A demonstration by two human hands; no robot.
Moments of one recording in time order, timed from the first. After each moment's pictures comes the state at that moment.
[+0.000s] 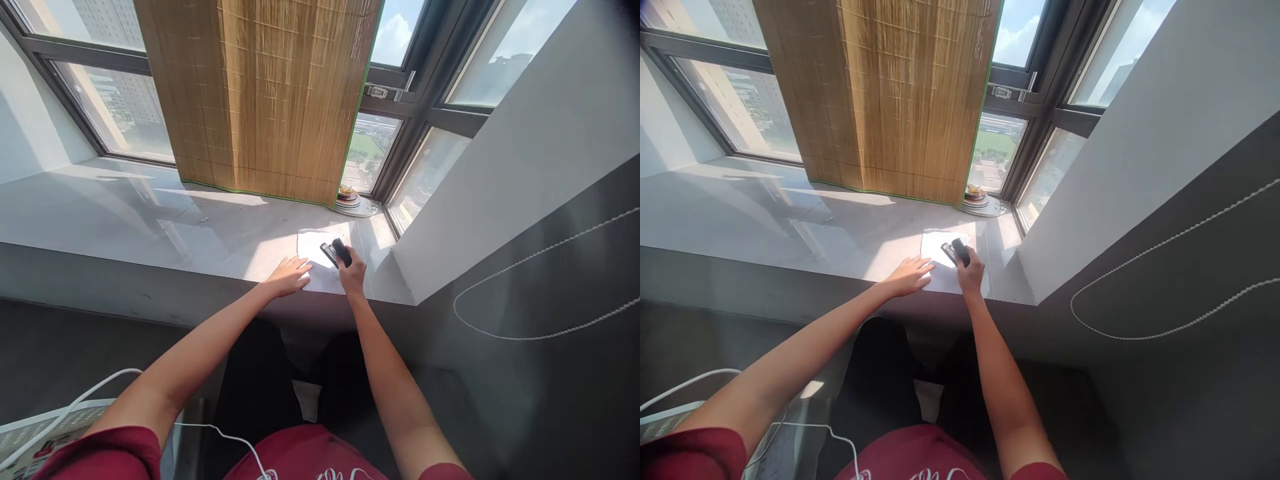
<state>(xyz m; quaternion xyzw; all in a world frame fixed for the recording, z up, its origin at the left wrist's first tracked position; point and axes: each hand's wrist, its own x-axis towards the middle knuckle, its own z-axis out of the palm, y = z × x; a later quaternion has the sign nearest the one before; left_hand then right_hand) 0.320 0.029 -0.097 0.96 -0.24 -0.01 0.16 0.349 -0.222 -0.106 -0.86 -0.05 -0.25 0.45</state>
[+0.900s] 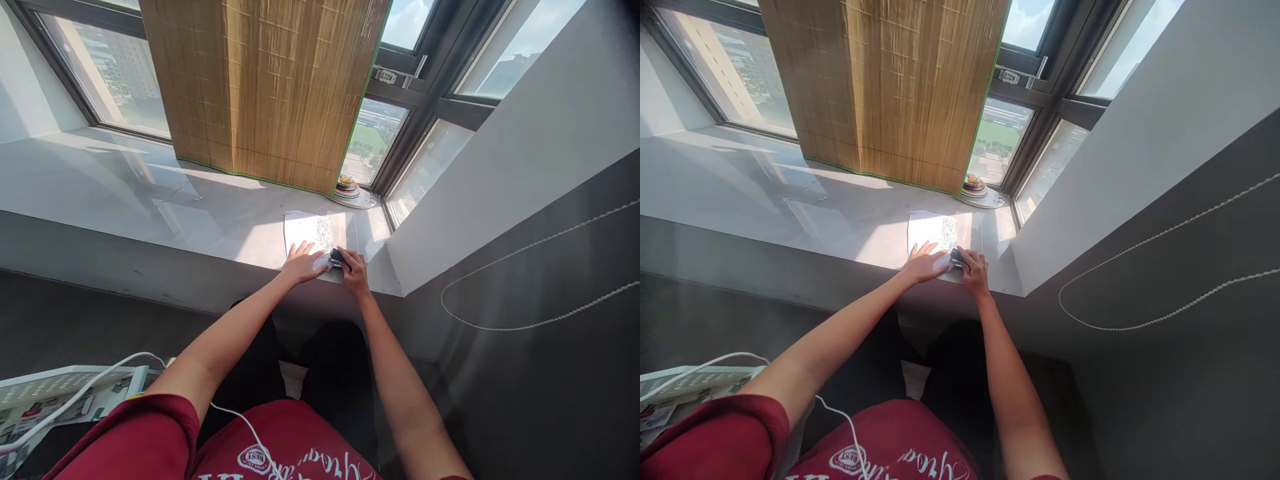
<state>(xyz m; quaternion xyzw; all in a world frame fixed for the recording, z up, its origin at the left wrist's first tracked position) 0.315 -0.052 -0.103 0.97 -0.16 0.03 0.16 0.321 -0.285 -0.125 -0.91 -0.20 -0.22 0.29</state>
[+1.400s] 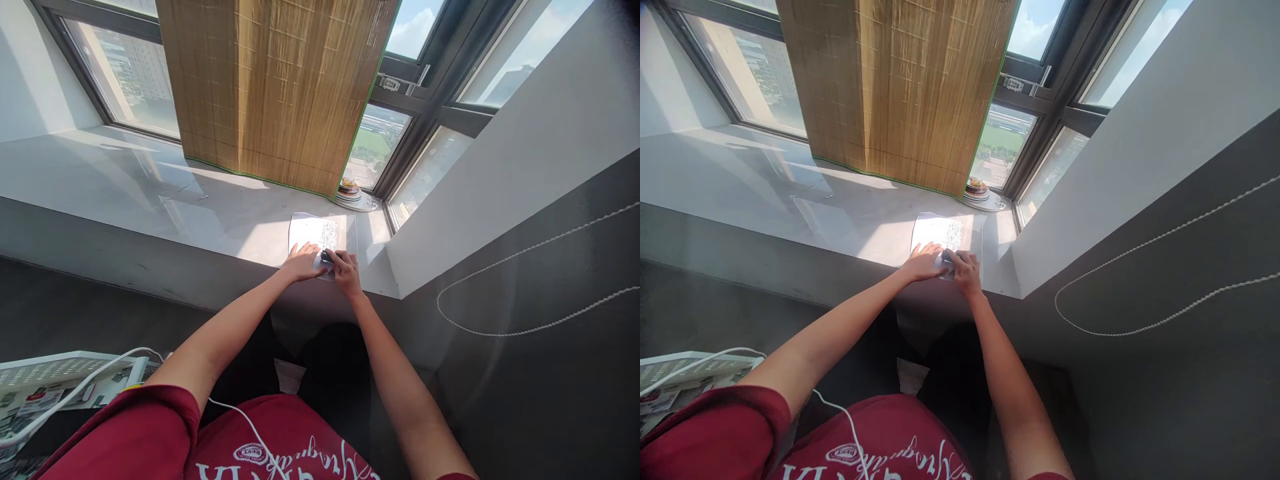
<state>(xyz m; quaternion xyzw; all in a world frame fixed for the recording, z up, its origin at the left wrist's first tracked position) 0.319 -0.053 -0.105 0.97 -0.18 0.02 0.17 0.320 -0.270 -0.124 -0.91 -0.25 -0.20 0.25</state>
